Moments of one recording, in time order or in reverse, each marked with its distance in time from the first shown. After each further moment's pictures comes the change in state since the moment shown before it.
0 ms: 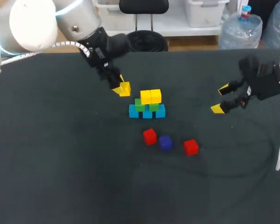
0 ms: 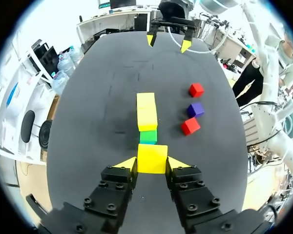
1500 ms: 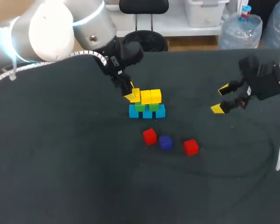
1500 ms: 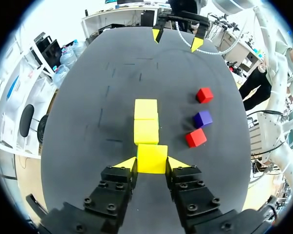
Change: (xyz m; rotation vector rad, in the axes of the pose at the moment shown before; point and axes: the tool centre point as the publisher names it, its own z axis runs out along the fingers) left arm -0.018 -0.003 0.032 -0.015 0.019 -0.052; right arm 0.000 0.000 0.000 0.000 0.000 0.000
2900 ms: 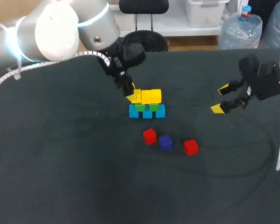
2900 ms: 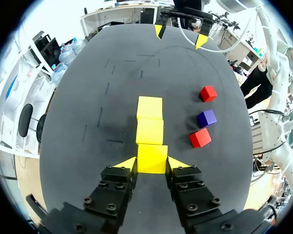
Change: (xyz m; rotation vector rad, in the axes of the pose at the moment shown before) left arm 0.000 0.006 0.009 0.007 0.020 0.001; right arm 0.000 0.000 0.000 0.000 0.000 0.000
